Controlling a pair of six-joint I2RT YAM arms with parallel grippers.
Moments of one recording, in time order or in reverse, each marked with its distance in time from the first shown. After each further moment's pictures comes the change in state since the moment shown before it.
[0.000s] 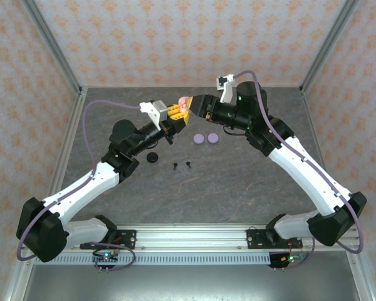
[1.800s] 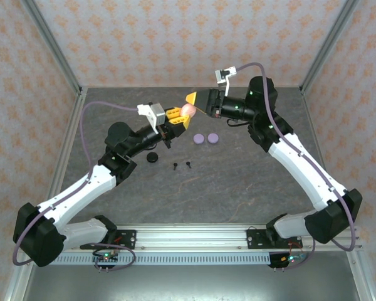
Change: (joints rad) left arm -0.007 -0.045 -0.005 0.007 0.096 -0.026; right arm -0.107 0.016 -0.069 0.352 -0.446 0.136
